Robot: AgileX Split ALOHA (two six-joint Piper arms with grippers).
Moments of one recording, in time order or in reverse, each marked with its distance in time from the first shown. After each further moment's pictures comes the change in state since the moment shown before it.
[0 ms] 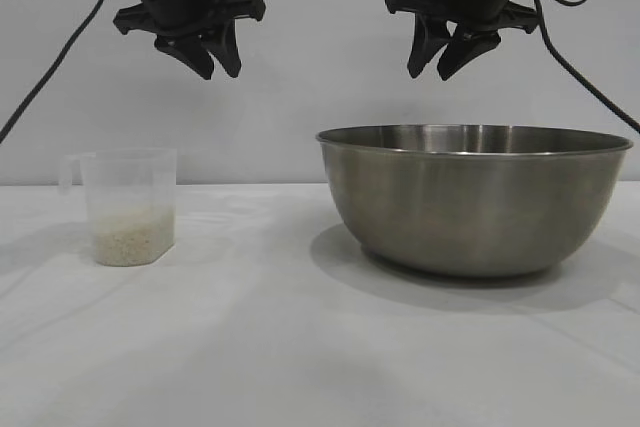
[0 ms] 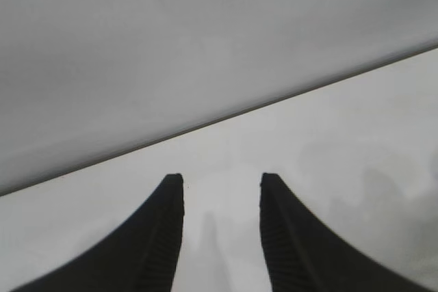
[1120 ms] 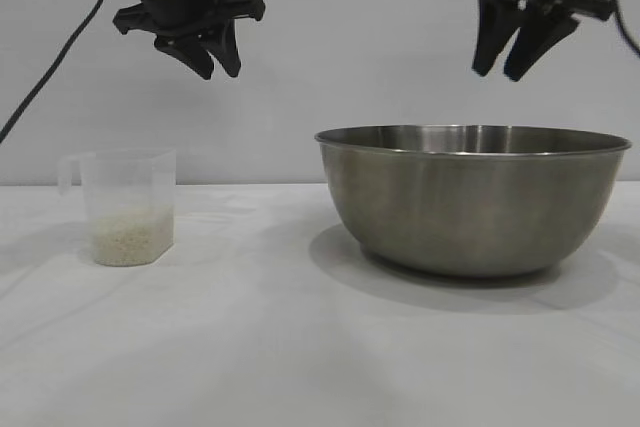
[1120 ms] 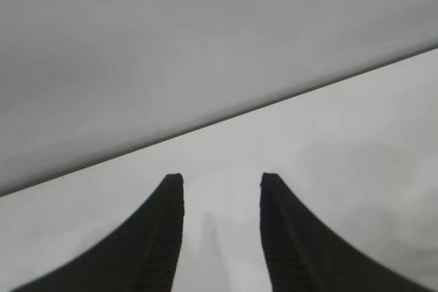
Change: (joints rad) left arm 0.002 -0.002 0.000 0.000 0.002 0.000; right arm -0.117 -0.121 0.000 -0.040 0.544 0.000
